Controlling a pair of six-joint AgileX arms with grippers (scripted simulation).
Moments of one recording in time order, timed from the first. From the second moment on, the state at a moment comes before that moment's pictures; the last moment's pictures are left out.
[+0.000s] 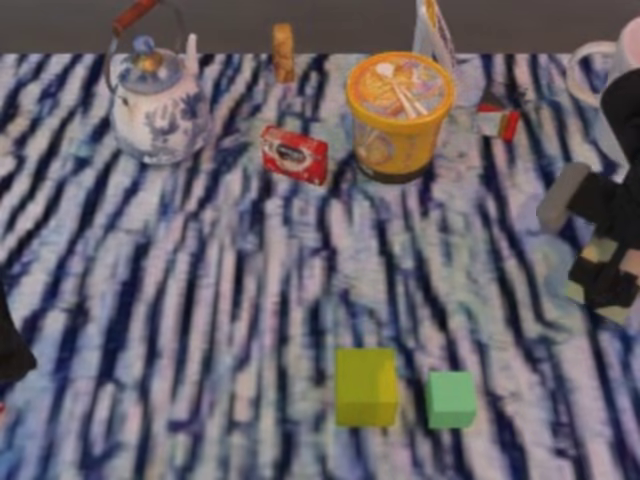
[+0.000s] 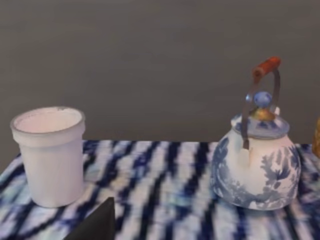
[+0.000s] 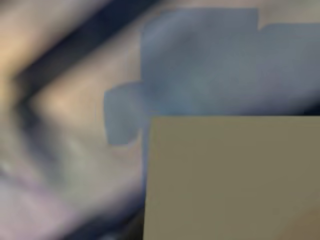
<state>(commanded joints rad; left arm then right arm) 0.02 0.00 0.00 0.00 0.00 0.00 0.10 2.13 1.36 -0.80 0.00 -0.83</state>
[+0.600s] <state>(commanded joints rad) 0.02 0.00 0.00 0.00 0.00 0.00 0.10 2.03 1.46 -1.00 0.00 -0.83</state>
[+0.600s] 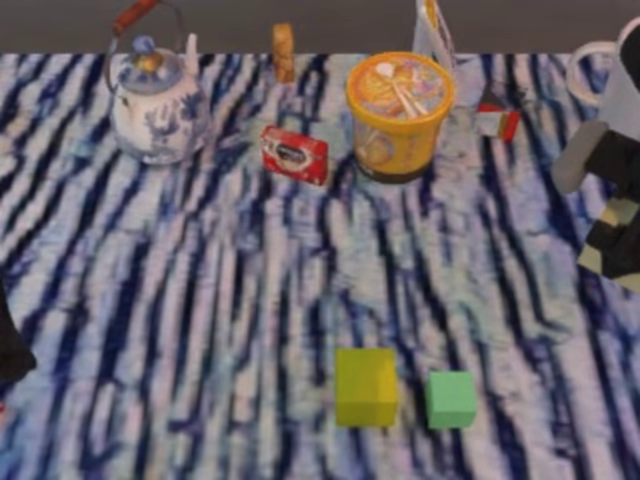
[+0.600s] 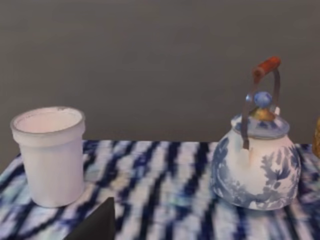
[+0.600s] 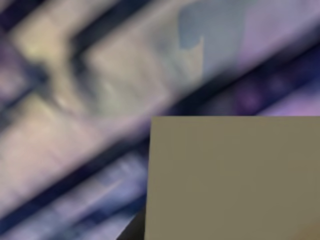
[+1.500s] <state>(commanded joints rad) 0.02 0.00 0.00 0.00 0.00 0.00 0.89 2.40 2.12 -1.31 0.00 -0.60</state>
